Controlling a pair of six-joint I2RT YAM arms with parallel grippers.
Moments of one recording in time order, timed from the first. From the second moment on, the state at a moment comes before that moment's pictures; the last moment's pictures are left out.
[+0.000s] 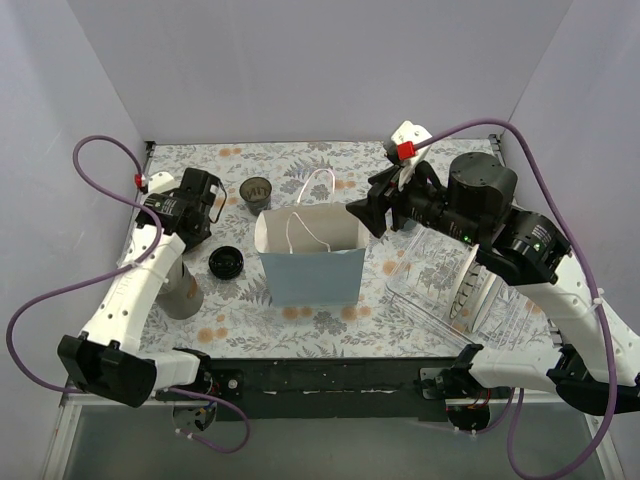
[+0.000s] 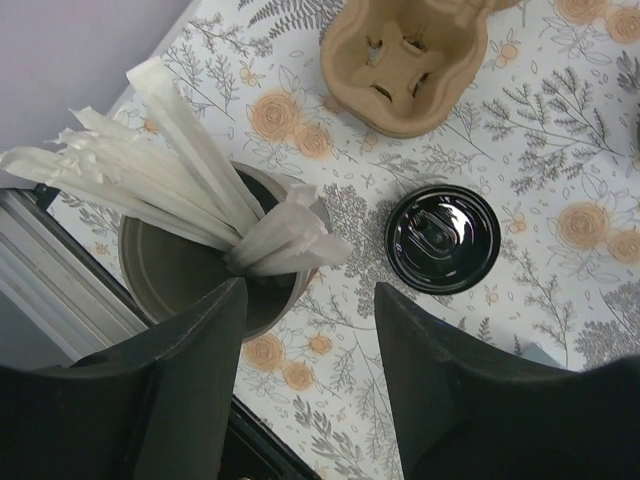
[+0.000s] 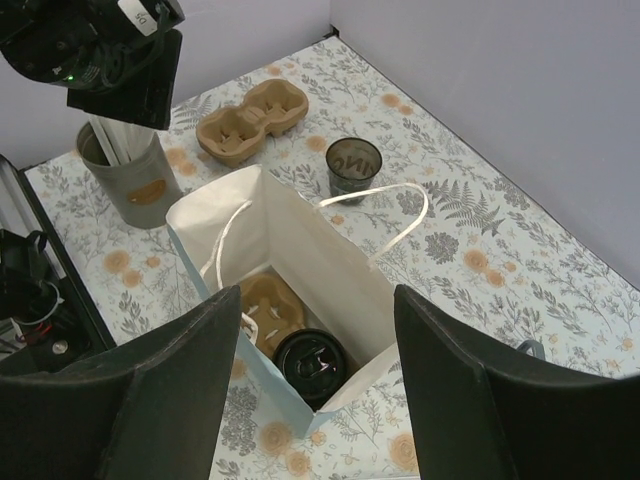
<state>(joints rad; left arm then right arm) -0.28 1.25 1.35 -1.27 -0.70 -0.83 0.92 1.14 1.66 -0.69 -0.03 -0.05</state>
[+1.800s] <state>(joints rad) -0.26 1.20 2.16 -1.28 -0.54 -0.59 0.92 1.01 1.65 -0.74 0.08 -0.14</state>
